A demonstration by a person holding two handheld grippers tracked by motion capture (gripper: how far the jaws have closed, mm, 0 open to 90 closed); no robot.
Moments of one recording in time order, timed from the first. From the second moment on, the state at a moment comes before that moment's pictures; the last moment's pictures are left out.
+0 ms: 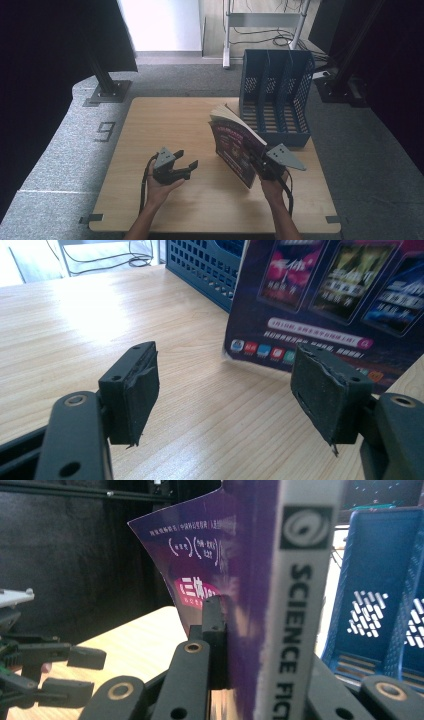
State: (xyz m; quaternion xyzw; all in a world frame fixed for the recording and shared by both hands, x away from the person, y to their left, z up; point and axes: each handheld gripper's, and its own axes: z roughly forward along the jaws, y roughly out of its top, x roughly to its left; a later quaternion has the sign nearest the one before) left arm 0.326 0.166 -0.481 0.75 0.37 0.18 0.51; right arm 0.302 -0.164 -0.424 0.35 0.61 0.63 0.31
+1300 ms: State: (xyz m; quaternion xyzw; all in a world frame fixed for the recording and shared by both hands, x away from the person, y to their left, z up) left arm 0.322 0.182 -0.477 0.74 0.39 0.18 0.51; right arm 0.317 -0.176 -0.376 0.37 0.58 0.64 0.34
